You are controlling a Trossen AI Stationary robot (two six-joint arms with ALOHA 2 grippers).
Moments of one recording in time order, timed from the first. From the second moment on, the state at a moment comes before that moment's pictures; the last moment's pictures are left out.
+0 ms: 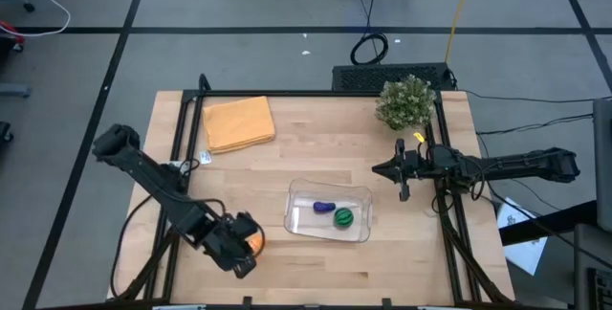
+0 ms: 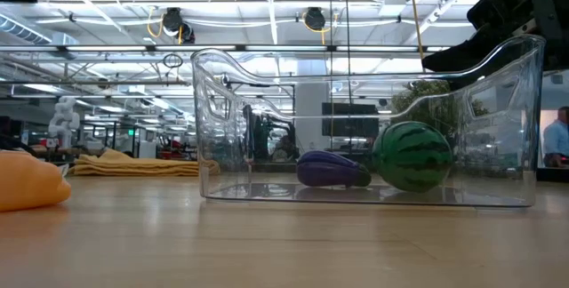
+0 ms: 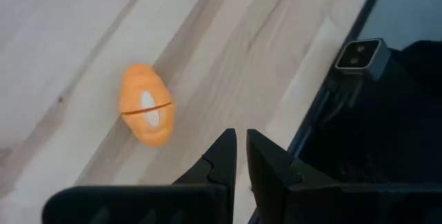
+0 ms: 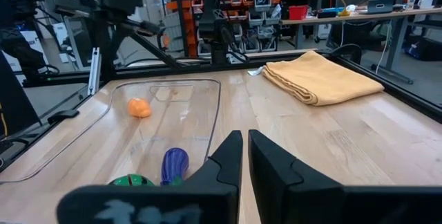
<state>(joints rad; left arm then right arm) -0.71 1.50 1.11 -0.68 -0.13 -1.32 -0.04 0.47 0.02 0.39 -0.03 0.09</state>
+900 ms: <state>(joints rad) -0.63 1.80 1.52 -1.22 -0.05 -1.29 -0.04 0.47 0.02 0.40 -0.03 0.09</state>
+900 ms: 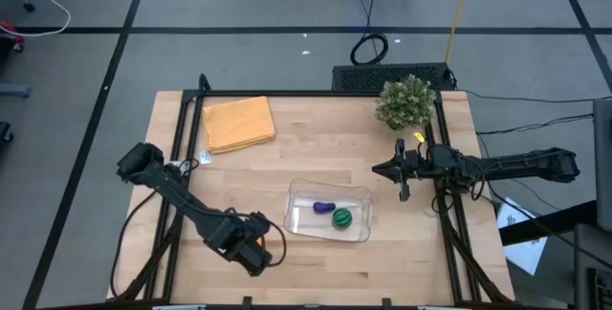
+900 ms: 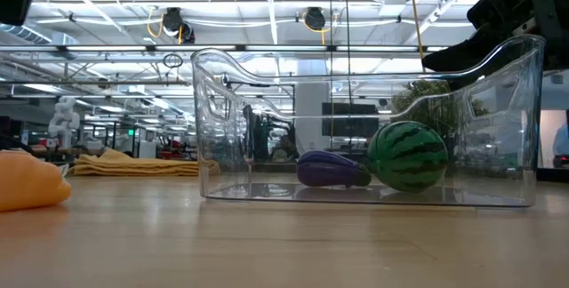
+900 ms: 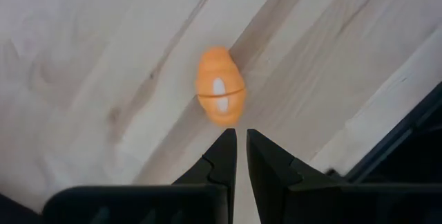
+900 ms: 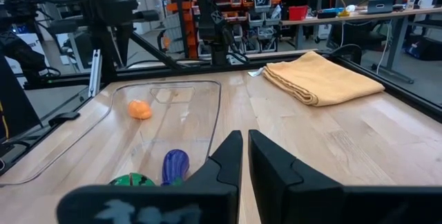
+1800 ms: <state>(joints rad) -0.63 1.80 1.47 -1.21 -0.05 -1.25 -0.04 0.47 0.02 0.39 -0.03 0.09</state>
